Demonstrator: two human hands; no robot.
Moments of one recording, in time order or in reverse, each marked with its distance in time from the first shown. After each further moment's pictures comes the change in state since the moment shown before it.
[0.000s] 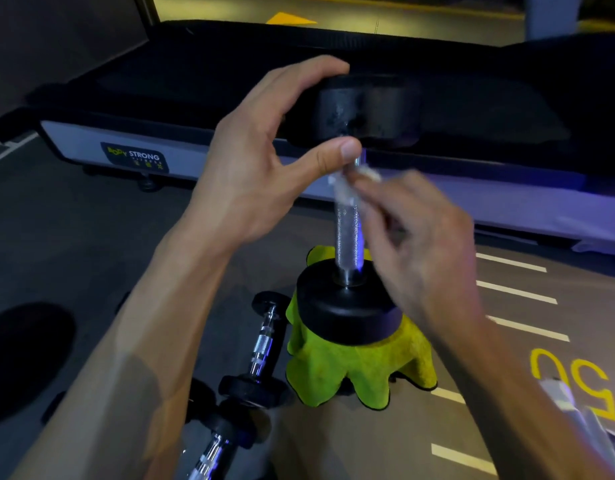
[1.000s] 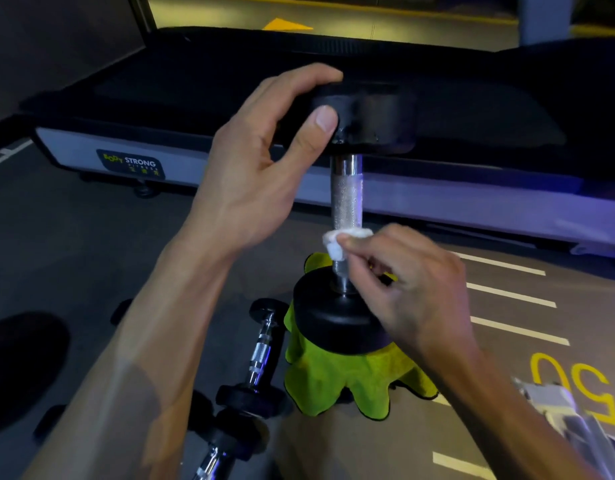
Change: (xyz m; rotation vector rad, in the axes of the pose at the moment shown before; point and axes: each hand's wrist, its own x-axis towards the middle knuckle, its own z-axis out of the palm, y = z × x) left_hand 0.005 -0.002 0.005 -0.032 0.070 -0.051; right_hand -0.022 0.005 0.007 -0.055 -0.035 -0.050
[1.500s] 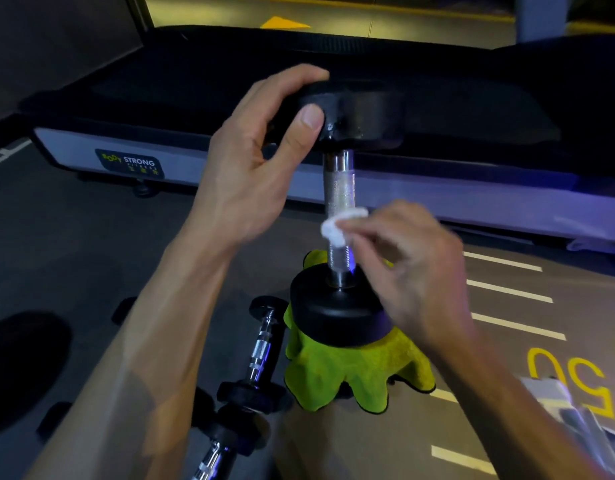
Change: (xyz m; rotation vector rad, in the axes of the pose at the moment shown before) left_hand -0.001 -0.007 0.001 -0.045 0.022 -0.015; right_hand 0.008 0.003 -0.003 0.135 -0.009 0.086
